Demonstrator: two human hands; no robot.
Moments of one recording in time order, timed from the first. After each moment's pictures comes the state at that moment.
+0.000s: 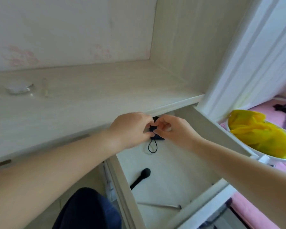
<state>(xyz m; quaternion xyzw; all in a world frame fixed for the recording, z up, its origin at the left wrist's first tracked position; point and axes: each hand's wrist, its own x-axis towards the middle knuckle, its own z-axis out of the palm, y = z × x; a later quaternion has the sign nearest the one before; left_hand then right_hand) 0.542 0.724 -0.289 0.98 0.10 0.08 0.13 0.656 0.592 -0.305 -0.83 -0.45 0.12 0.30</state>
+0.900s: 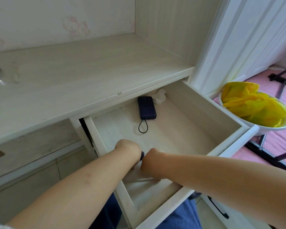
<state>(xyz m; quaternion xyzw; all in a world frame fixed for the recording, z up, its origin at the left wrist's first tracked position) 0.572 0.663 -0.406 0.89 0.08 -0.43 -0.12 0.595 0.582 -0.399 -0.61 -0.65 0.20 -0.41</state>
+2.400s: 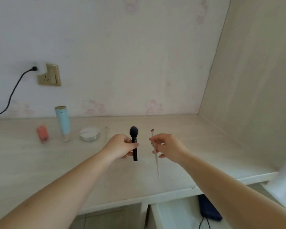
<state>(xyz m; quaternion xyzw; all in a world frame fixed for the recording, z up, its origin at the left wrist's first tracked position) 0.495 0.915 -0.259 0.75 0.42 0.19 0.48 0.646 0.810 -0.255 -0.74 -0.47 0.25 0.40</state>
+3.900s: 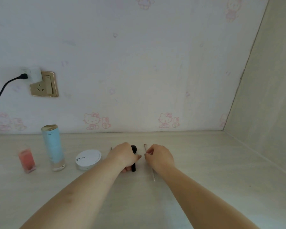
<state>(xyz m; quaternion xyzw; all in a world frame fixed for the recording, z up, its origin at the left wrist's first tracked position) 0.554 1.045 -0.280 0.81 0.53 0.05 0.24 0.672 0.978 -0.301 -0.84 -0.47 0.09 0.27</state>
